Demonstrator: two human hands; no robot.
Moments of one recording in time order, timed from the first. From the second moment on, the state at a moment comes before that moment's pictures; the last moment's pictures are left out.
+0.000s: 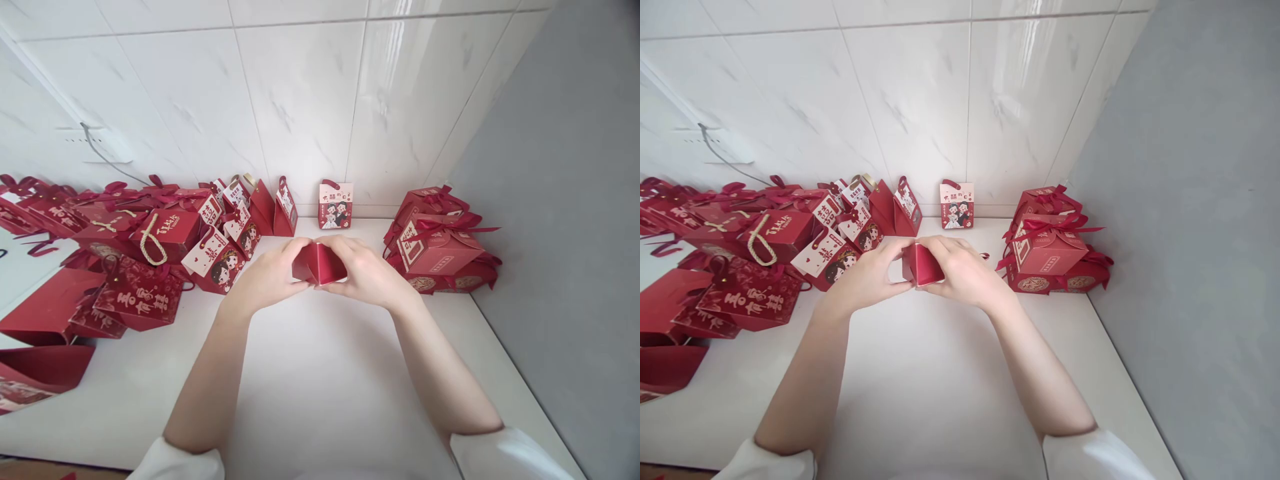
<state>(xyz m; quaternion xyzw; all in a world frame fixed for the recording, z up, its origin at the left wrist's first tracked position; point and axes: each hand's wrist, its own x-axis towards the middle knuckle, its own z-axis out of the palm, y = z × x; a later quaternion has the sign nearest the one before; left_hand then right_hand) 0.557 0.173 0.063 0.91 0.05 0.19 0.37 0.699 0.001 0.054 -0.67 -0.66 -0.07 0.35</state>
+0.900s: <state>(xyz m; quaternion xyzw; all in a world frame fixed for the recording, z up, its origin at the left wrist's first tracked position) 0.542 0.199 0.075 0.86 0.02 0.49 0.12 0.722 -0.024 0.065 -0.61 -0.58 -0.37 0.38</state>
